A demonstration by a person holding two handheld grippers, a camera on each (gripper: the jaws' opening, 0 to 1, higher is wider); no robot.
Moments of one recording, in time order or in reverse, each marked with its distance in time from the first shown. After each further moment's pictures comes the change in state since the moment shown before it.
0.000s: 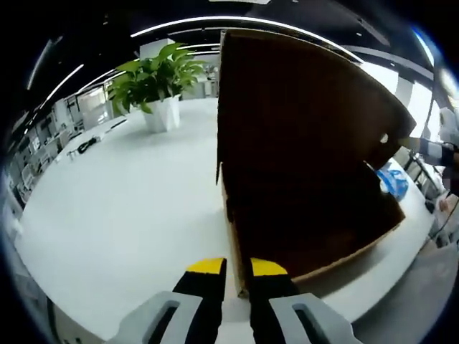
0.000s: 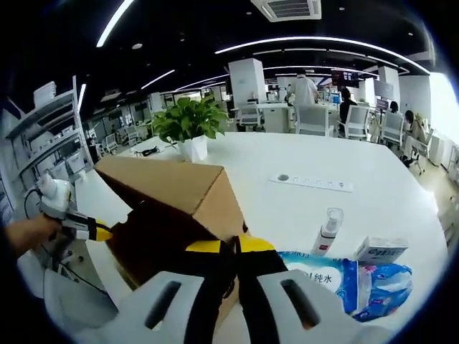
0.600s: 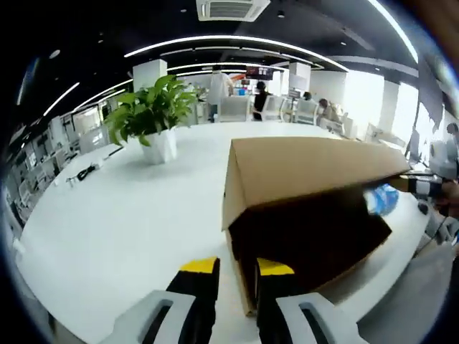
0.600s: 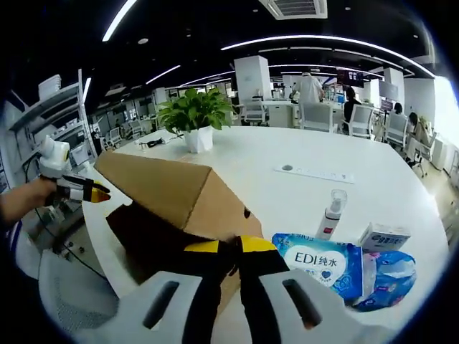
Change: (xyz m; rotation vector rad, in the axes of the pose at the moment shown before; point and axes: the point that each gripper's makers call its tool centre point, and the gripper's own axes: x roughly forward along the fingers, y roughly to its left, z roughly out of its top) left arm -0.026 0.001 0.052 0.075 -0.134 -0.044; right arm -0.009 0.009 -0.031 -0.032 0.021 0.017
